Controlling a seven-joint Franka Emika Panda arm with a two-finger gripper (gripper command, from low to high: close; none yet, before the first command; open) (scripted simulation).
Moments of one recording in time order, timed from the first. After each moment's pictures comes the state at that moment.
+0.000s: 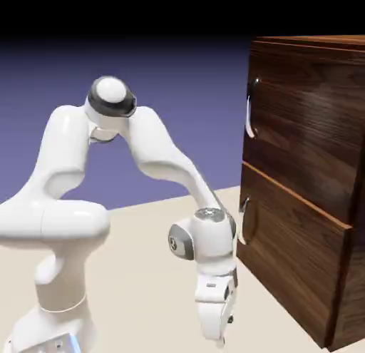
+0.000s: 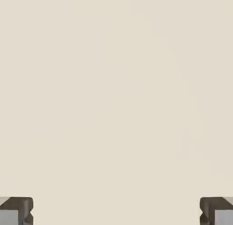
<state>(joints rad) 1.24 0.94 -1.31 -2.68 1.55 2.61 0.14</state>
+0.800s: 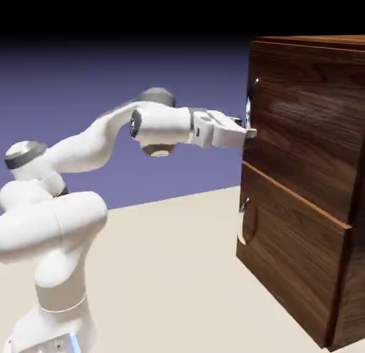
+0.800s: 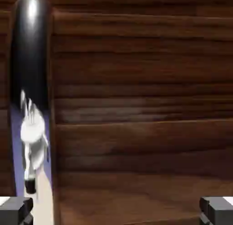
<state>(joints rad) 1.90 1.76 -2.02 -2.60 2.39 2.38 -0.19</state>
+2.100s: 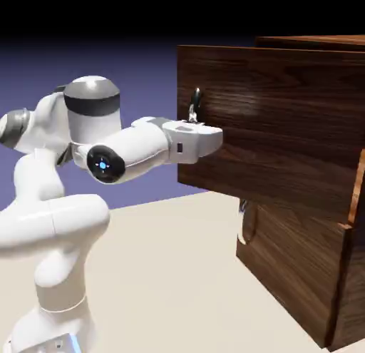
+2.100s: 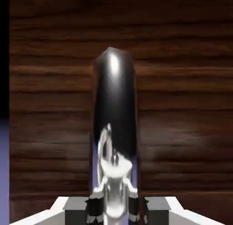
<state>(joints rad) 1.59 1.34 -2.74 -2.96 1.92 1.00 -0.85</state>
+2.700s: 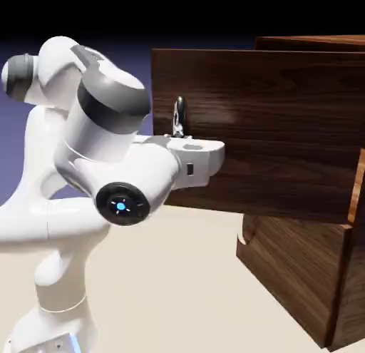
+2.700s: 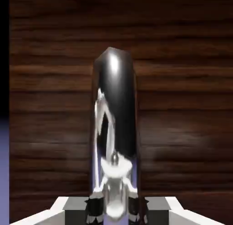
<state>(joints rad) 1.39 0.69 -2.81 -2.58 1.33 0.67 -1.35</state>
